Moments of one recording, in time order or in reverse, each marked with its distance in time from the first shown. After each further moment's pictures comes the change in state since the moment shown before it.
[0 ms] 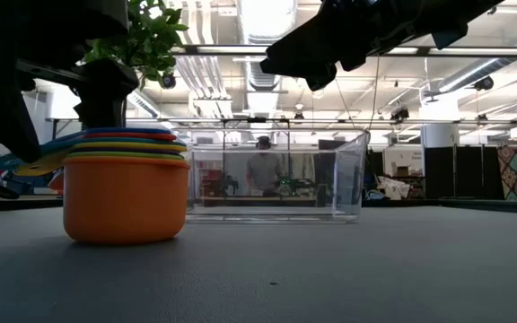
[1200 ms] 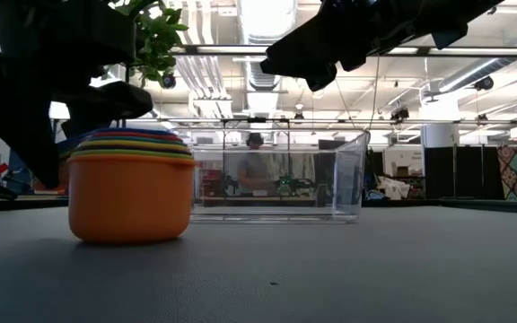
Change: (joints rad) left arm 0.077 0.058 0.000 0.007 0.159 0.188; right arm 0.000 0.000 0.000 -0.001 0.000 0.006
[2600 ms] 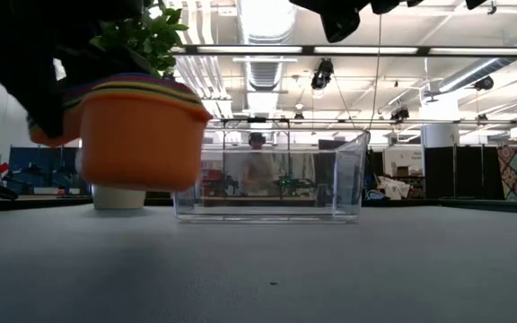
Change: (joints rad) left arm -0.032 -0.013 0.143 -0.164 -0.013 -0.133; right arm 0.083 -0.163 -0.004 -0.074 0.017 -0.048
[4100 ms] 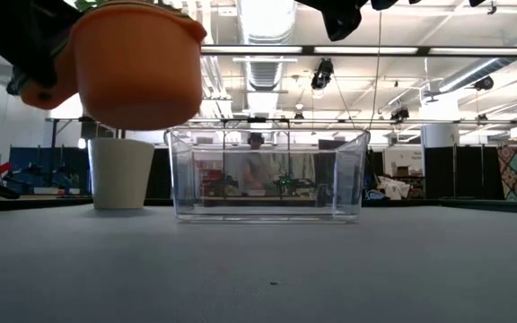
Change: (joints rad) left arm -0.096 -0.150 -0.077 0.095 -0.147 -0.073; right arm 0.016 0.000 -0.001 0.023 0.045 0.021
